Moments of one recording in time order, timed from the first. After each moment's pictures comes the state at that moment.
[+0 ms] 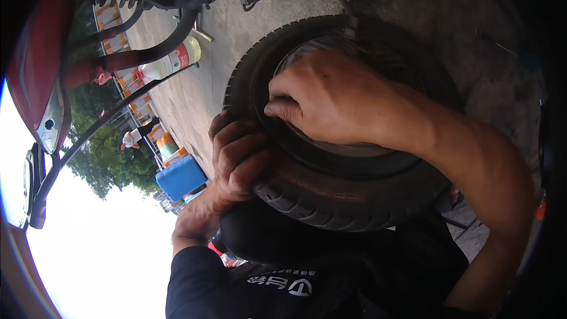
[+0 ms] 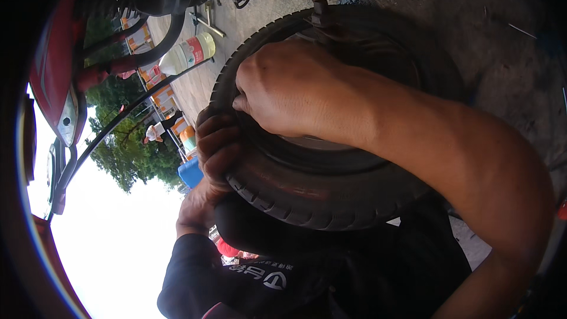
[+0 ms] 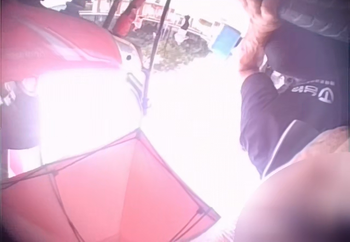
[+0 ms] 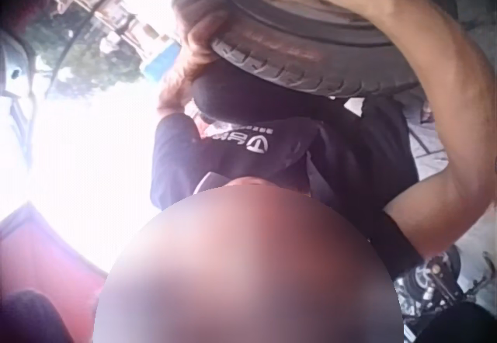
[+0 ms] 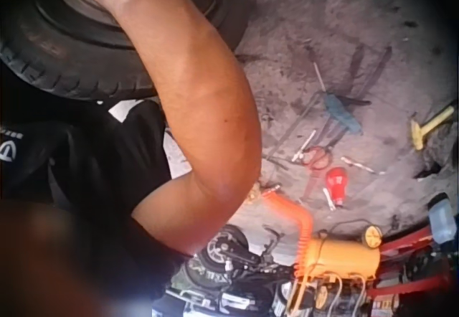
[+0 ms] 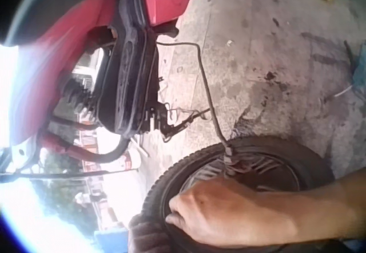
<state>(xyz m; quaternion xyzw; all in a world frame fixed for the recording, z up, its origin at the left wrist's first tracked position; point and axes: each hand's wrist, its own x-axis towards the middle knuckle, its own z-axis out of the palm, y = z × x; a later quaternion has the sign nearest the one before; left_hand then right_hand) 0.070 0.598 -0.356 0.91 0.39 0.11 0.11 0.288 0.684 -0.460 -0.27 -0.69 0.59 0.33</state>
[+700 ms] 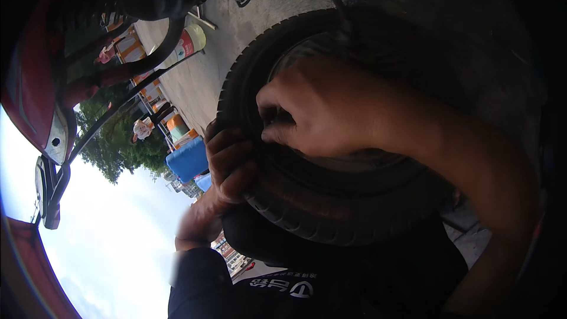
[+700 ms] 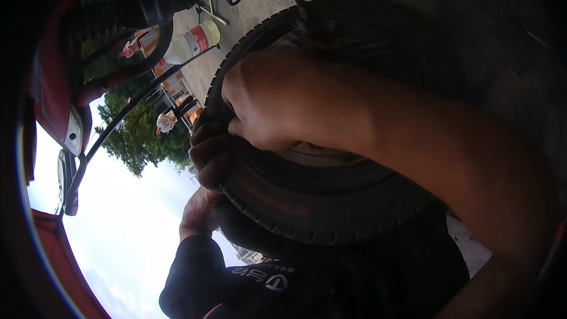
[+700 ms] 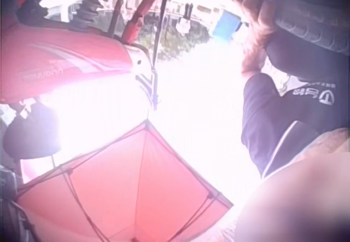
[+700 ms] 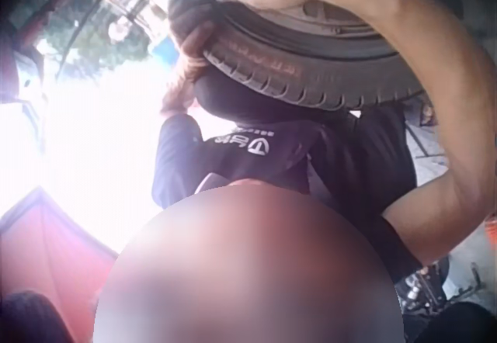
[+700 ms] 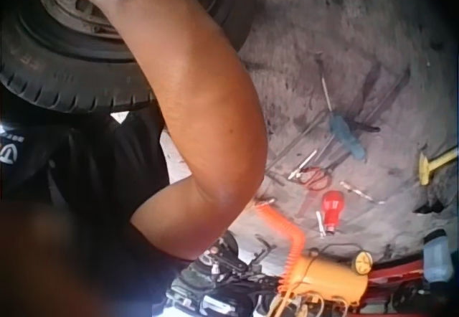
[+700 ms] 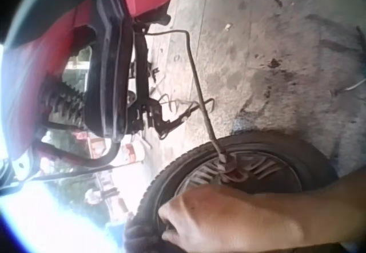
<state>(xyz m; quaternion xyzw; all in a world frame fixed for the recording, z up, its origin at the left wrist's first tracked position) 0.074 0.593 -0.352 0.90 0.41 0.11 0.10 0.303 0.707 -0.458 -0.16 -0.66 0.70 0.23</state>
